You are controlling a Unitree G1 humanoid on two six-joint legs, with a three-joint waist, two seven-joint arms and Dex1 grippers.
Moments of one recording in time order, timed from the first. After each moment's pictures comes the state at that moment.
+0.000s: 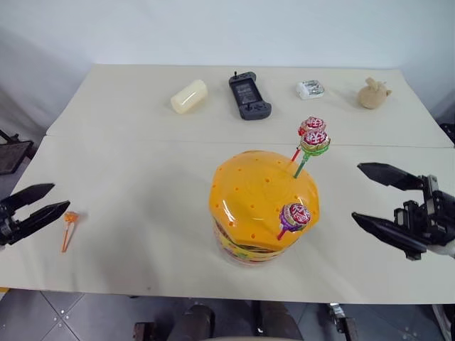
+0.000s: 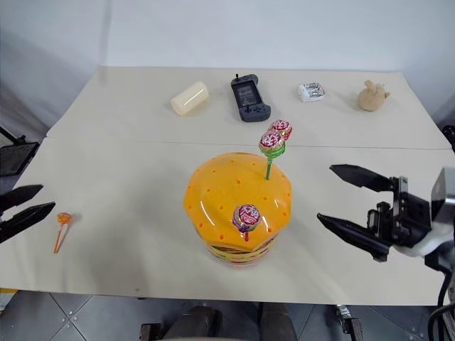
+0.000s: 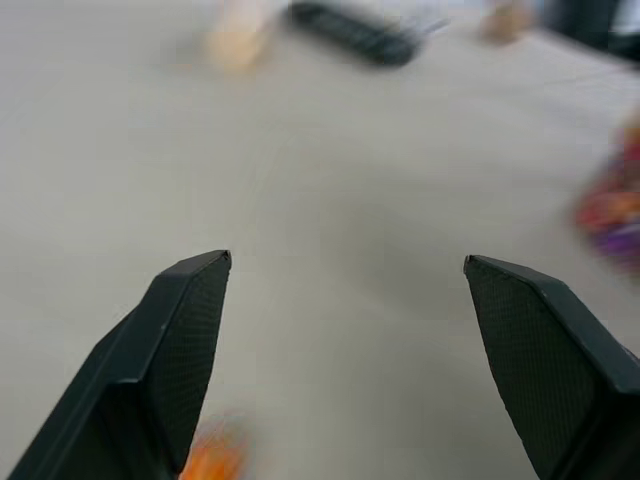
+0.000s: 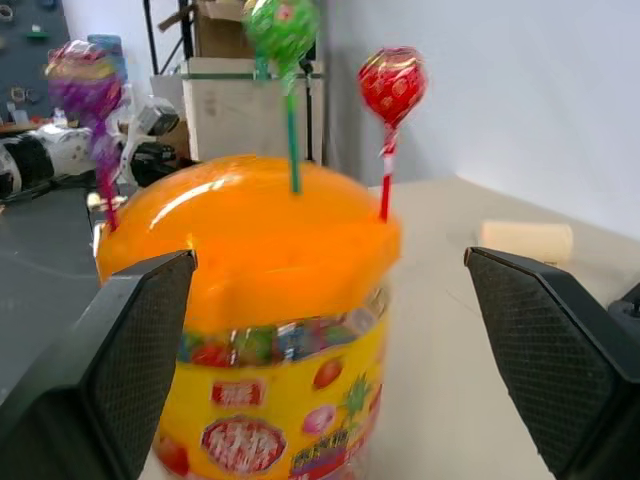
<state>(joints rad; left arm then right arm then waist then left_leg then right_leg) -0.01 0.95 0.70 0.22 -0.76 0.36 -1.30 0.04 -0.83 -0.56 -0.50 1.14 0.41 1.10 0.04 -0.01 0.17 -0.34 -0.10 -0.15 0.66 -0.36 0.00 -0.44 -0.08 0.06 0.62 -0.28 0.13</state>
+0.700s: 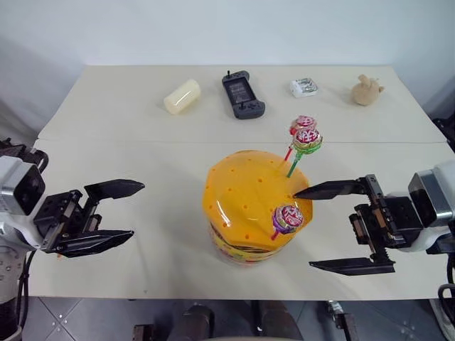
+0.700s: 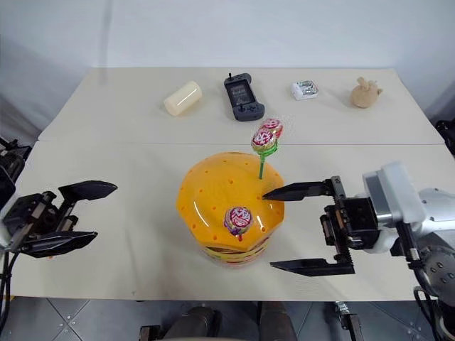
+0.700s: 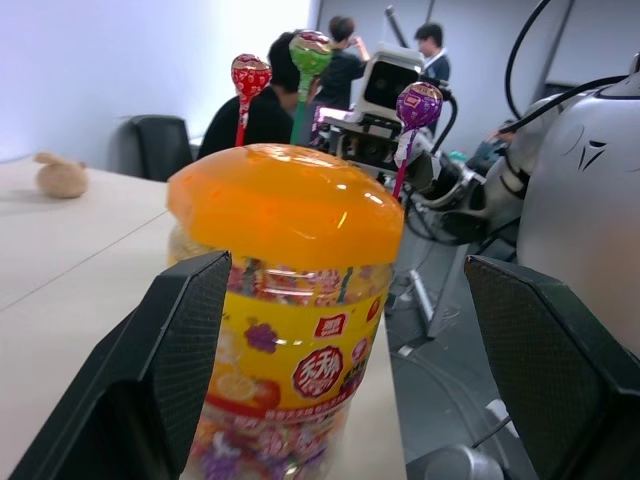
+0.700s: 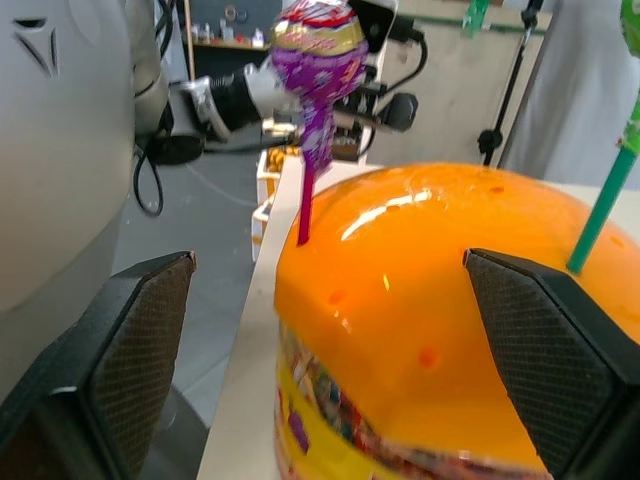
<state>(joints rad) -0.10 0.76 0.51 -0.32 -1.10 0.56 -1.35 -0.24 -0.90 -0.26 -0.61 1.05 0.46 1.22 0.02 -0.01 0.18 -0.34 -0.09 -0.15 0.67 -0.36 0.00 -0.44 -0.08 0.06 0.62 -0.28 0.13</state>
